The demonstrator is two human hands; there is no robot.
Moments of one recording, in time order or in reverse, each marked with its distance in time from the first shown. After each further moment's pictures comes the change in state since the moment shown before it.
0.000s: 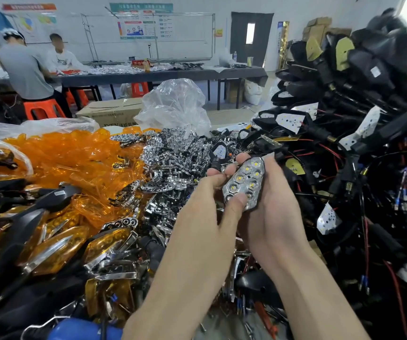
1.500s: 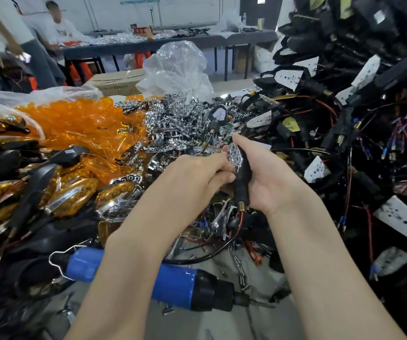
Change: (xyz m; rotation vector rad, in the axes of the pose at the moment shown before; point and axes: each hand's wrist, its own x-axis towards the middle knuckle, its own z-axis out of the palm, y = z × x) left_hand 0.000 -0.018 -0.016 0.484 -0.180 0.337; right_hand 0.011 0.005 -0.015 -0.159 0.090 0.461
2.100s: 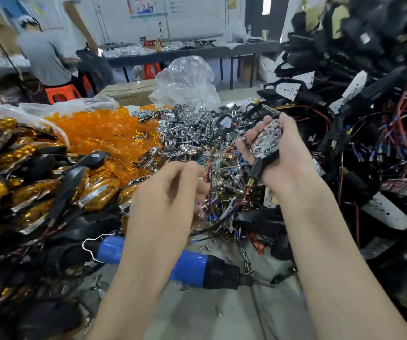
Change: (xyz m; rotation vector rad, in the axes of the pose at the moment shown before) left_hand -0.070 0.039 -0.034 -0.443 0.376 -0.406; right_hand -0.012 -0.021 -0.004 0.275 0.006 -0.383
